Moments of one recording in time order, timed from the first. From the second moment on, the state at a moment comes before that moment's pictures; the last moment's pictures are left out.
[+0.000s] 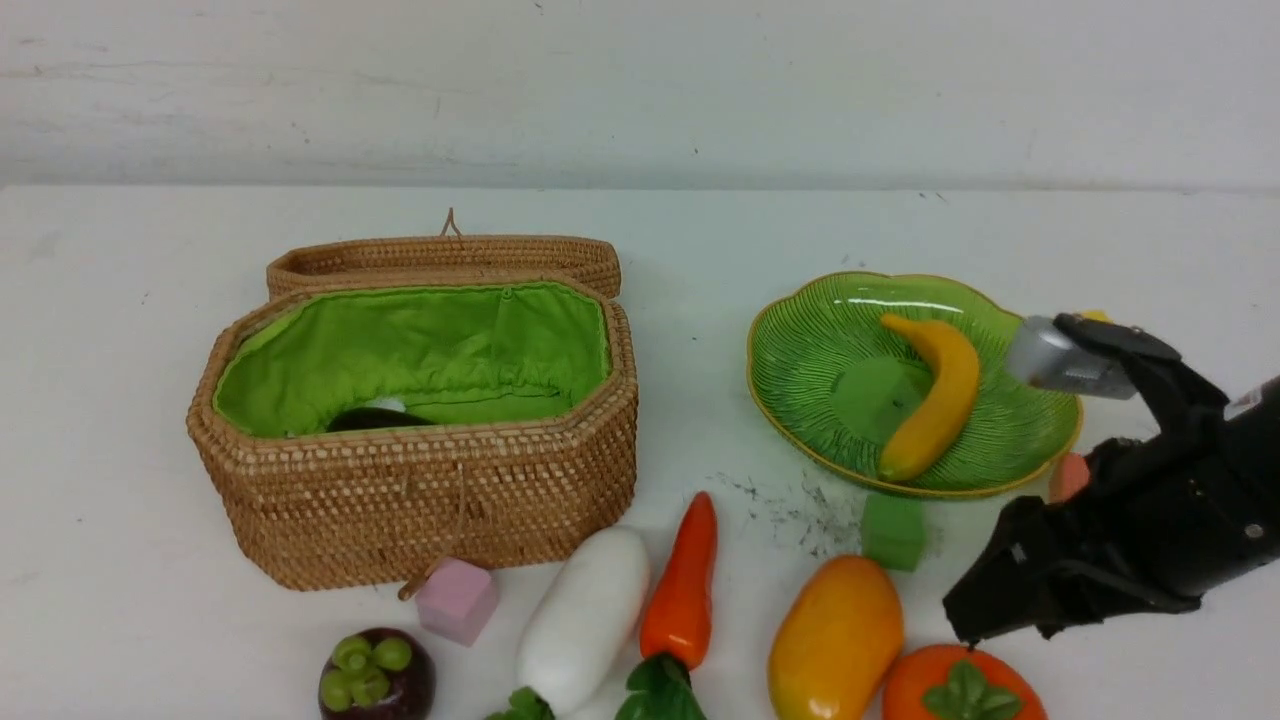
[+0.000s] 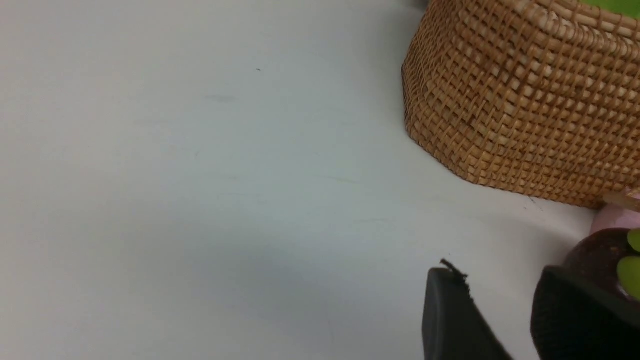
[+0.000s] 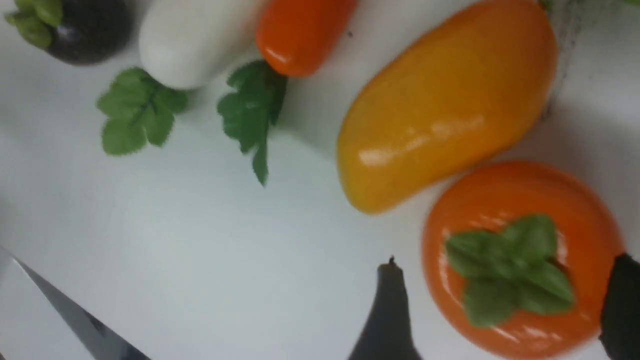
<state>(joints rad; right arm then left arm) 0.17 1.38 -0.93 0.61 0.98 -0.45 0.06 -0.01 0.03 -0.02 0.39 -0.26</state>
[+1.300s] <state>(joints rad) 0.16 1.61 -0.78 0.75 0.81 -0.46 0.06 -0.01 0.03 -0.02 0.39 -0.26</state>
